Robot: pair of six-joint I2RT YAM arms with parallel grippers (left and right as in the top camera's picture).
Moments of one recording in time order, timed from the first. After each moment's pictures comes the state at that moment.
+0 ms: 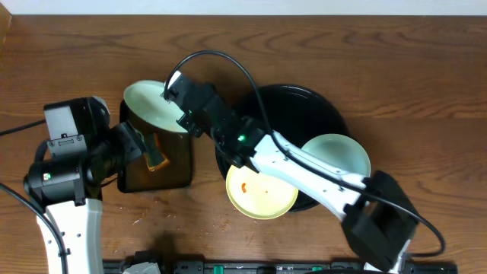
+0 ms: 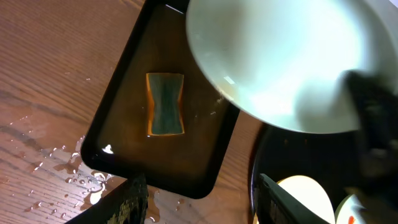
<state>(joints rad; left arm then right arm) 0.21 1.09 1.20 -1.13 0.15 -0.35 0.92 1.92 1.52 -0.08 0.20 -0.15</state>
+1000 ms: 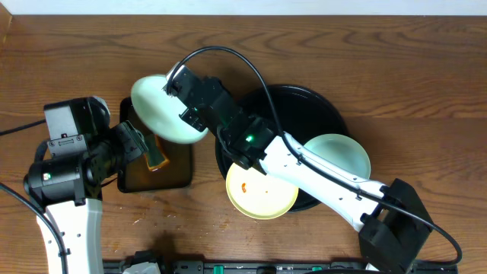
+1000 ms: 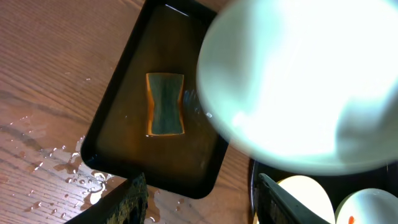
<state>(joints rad) 0.21 1.09 1.20 -1.13 0.15 -0.35 0.92 1.87 1.52 -0.12 0.24 -0.18</state>
